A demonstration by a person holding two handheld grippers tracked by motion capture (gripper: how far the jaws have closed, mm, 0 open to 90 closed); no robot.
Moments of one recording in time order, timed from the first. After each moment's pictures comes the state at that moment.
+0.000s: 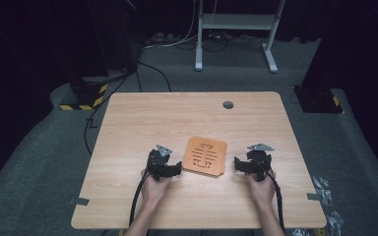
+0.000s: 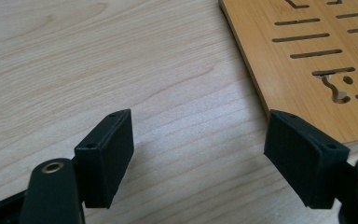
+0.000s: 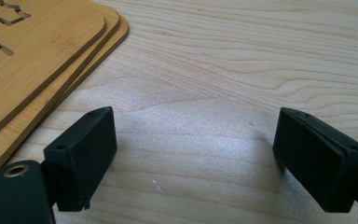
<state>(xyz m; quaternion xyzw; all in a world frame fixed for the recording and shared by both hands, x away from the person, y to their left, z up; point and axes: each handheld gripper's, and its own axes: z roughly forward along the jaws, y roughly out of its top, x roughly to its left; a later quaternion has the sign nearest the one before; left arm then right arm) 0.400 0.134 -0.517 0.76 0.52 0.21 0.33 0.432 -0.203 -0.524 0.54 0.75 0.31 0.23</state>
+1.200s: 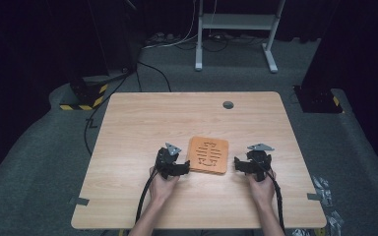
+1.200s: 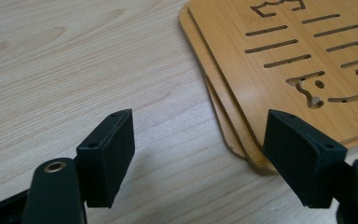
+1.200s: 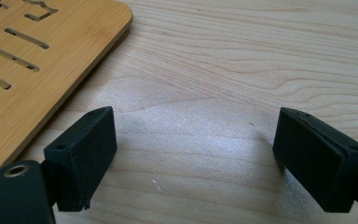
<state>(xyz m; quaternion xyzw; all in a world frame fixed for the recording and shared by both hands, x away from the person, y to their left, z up) 0.406 0.108 -0.512 0.77 0.50 0.20 0.34 0.432 -0.203 -0.524 0.54 0.75 0.31 0.23</state>
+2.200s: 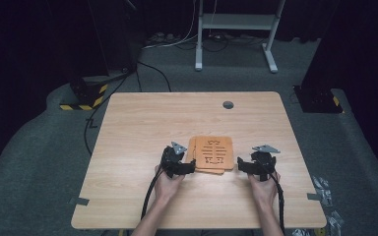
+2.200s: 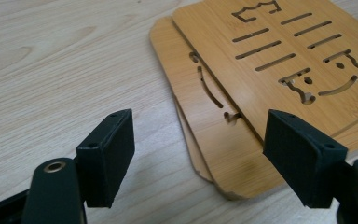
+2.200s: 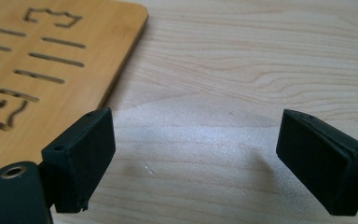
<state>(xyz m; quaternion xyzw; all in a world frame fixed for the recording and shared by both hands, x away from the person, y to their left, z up) 0.409 0.097 -0.509 0.77 0.49 0.19 0.36 0.421 -0.212 -0.515 0.56 0.73 0.33 0.23</state>
